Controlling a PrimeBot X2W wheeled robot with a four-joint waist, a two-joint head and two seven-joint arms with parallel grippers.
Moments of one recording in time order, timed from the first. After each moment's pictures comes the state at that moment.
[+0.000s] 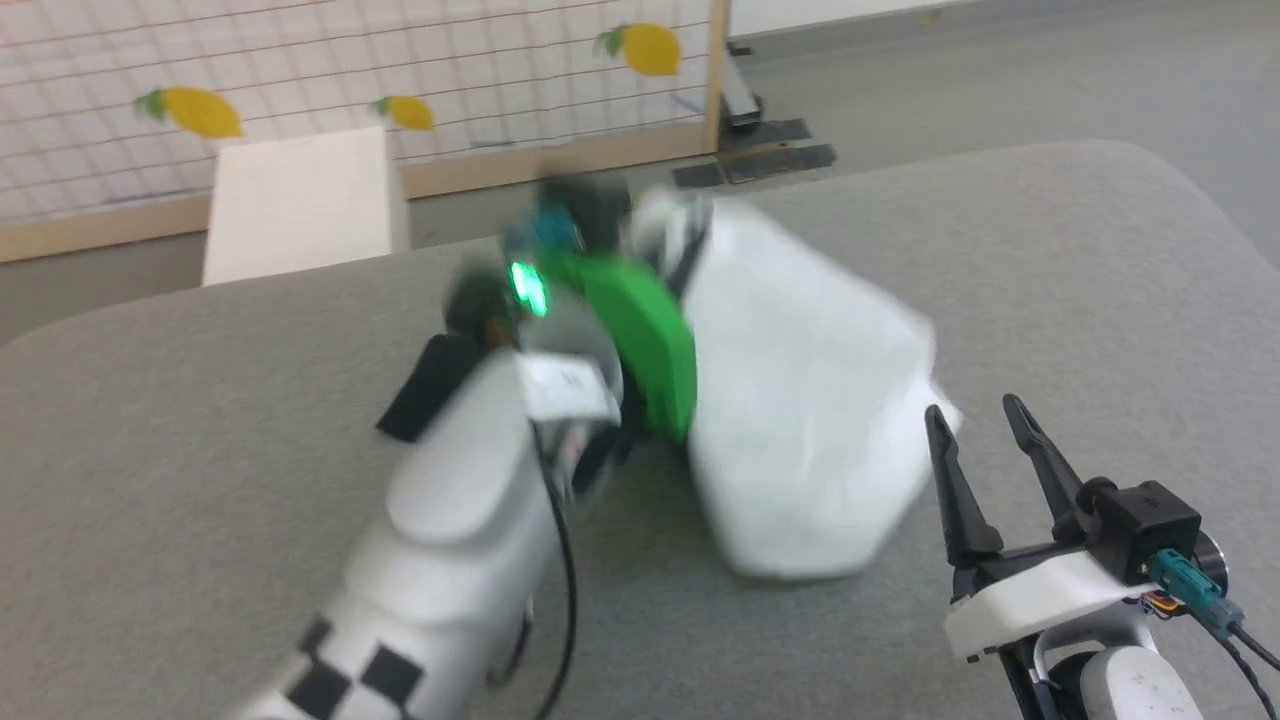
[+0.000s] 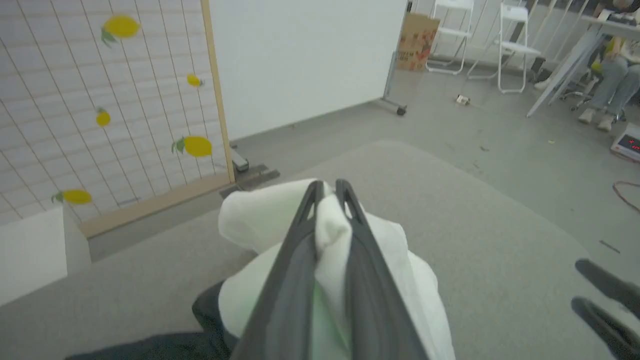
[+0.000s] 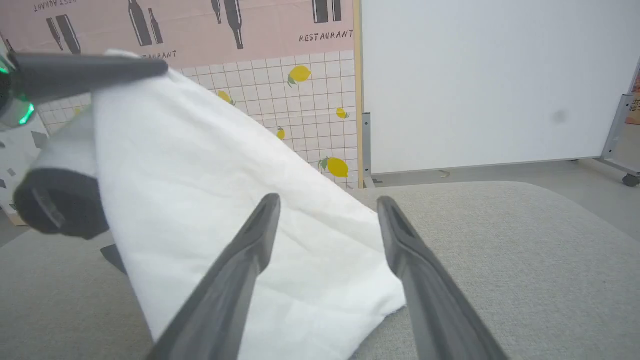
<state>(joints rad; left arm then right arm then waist) -0.77 0.05 -0.59 0.53 -0.58 -0.06 0.08 -0.05 -0.05 0.05 0.07 0.14 0.13 -0.16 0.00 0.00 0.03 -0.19</state>
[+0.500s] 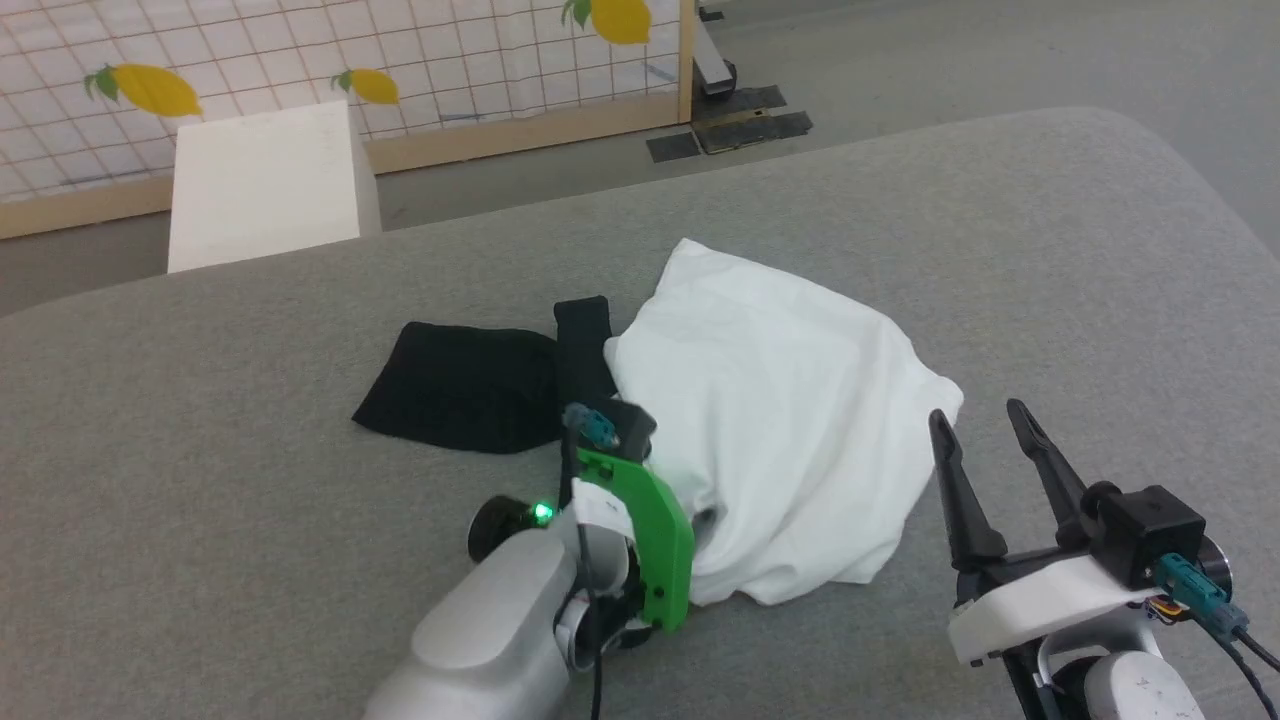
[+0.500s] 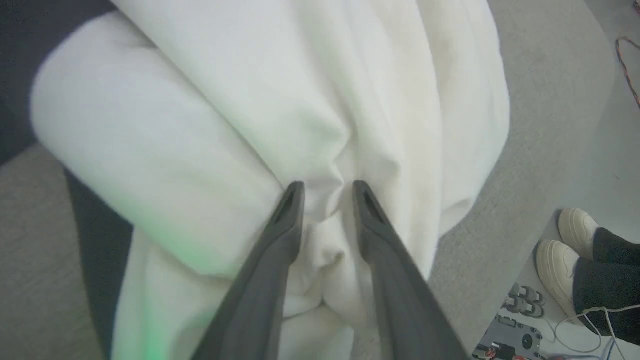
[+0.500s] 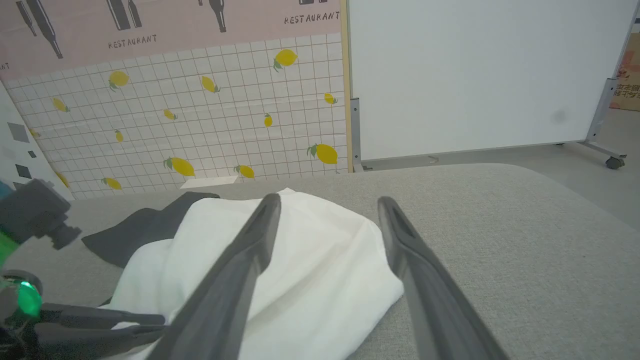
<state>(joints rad) -0.56 0.05 -0.73 0.69 -0.71 -0.07 0.34 -0.04 -0.05 0.04 0.06 0.14 0.13 -0.15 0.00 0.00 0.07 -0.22</state>
